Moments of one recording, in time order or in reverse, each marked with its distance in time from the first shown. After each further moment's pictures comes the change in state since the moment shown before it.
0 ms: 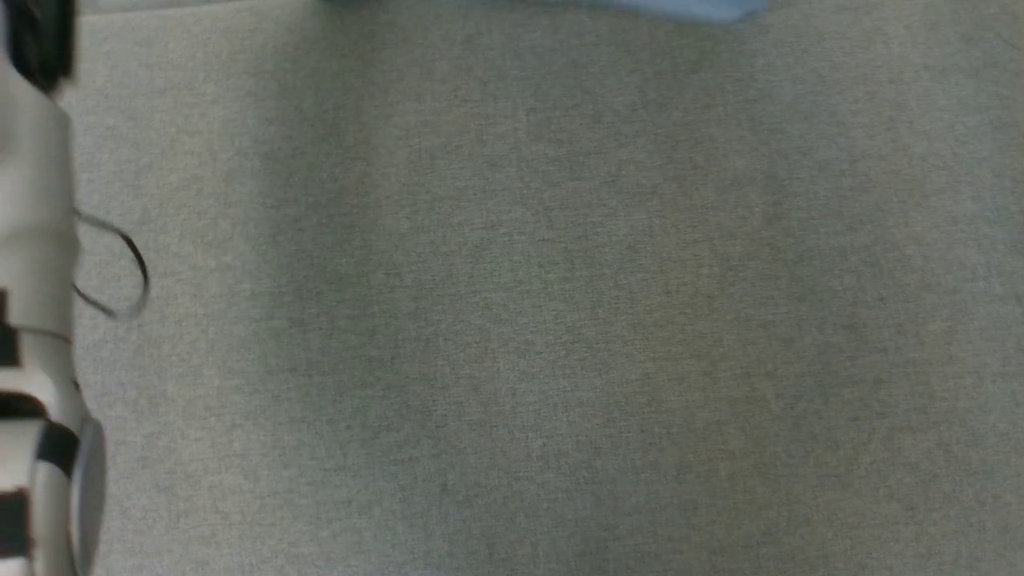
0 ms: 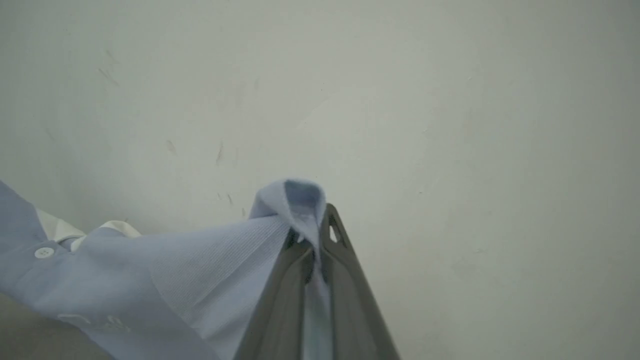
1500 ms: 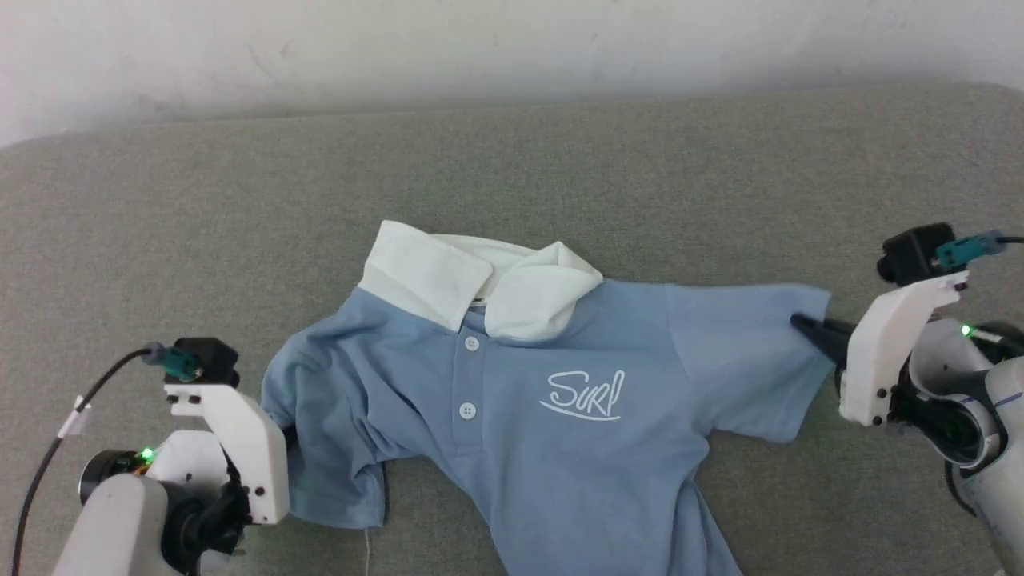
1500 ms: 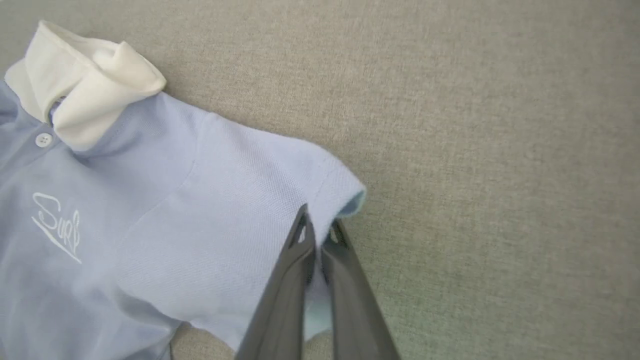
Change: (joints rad) left arm 1.096 -0.013 0.064 -0.703 -0.312 -0.026 0.939; right arm 0.898 -0.013 -0.188 -0.419 0.209 -0.001 0.784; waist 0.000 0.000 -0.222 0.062
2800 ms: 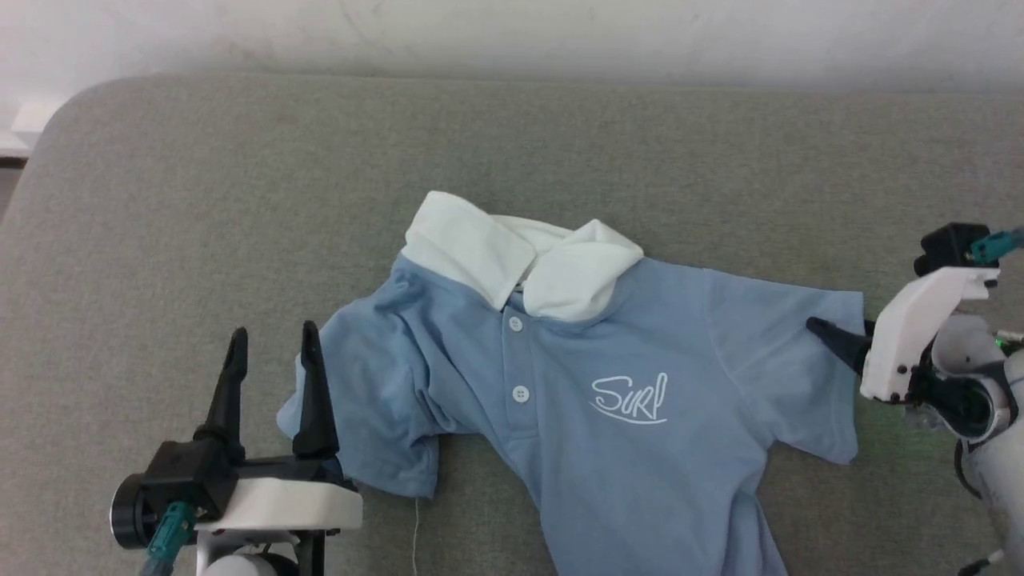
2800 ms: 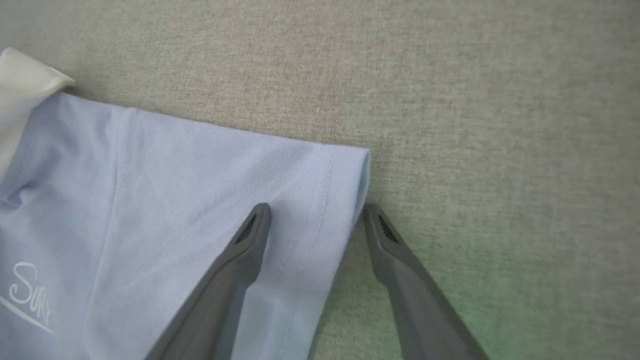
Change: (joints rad) left arm 0.209 -0.284 0.044 -0.267 0.333 0.186 -1.034; right arm -0.054 0.076 -0.143 0.222 -0.058 0.000 0.006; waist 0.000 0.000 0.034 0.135
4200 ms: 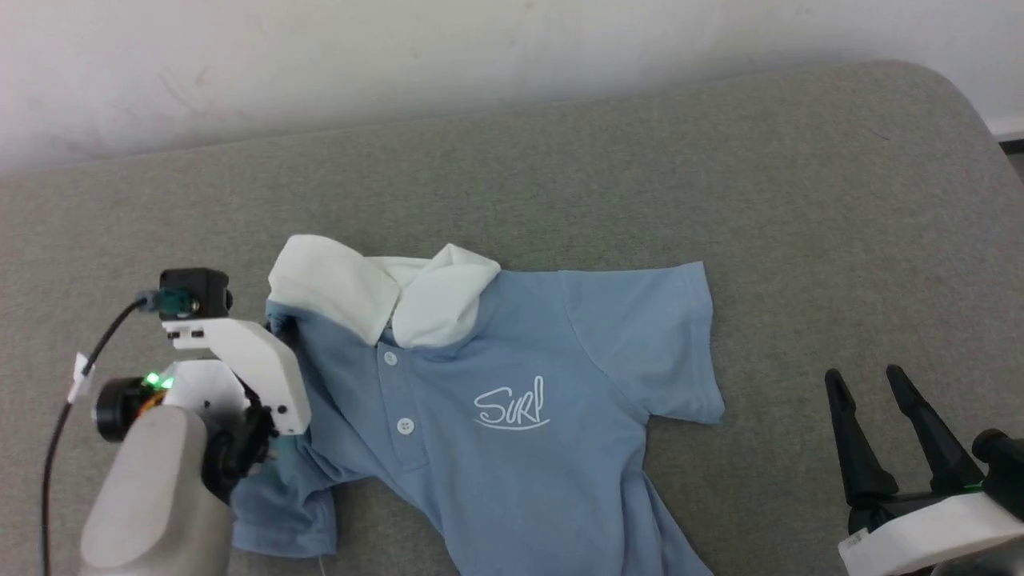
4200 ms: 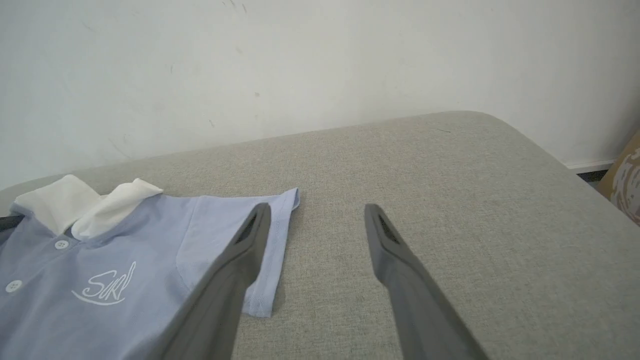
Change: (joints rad) left arm -0.415 0.242 -0.102 0.470 -0.227 -0.080 0.684; right arm 0.666 0.277 -0.235 -0.809 -0.398 0.000 -0.537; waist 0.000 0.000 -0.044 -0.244
